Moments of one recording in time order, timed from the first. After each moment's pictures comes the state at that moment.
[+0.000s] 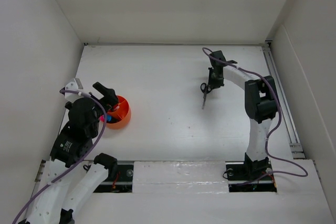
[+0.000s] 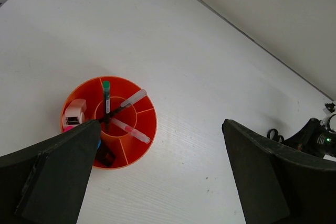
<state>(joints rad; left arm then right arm) -0.39 0.57 0.97 -0.76 -0.52 -0.67 0.28 2.07 1.53 -0.59 0.16 0.37</state>
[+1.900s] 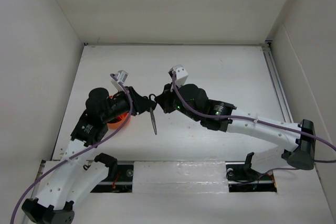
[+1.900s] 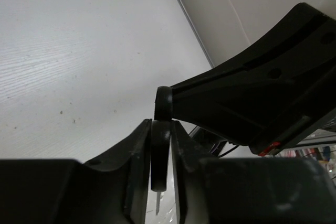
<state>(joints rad) -0.39 0.70 0.78 -0.31 0.52 -0.67 1.15 1.37 1.25 -0.15 0.32 0.49</state>
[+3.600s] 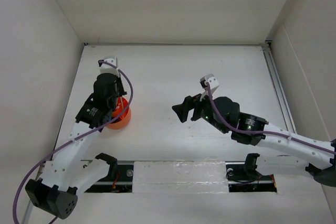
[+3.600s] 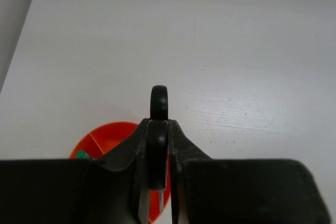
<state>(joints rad) -0.39 0.88 0.94 -0.43 -0.41 -0.23 1.14 1.01 0.96 -0.17 0.41 0.45</state>
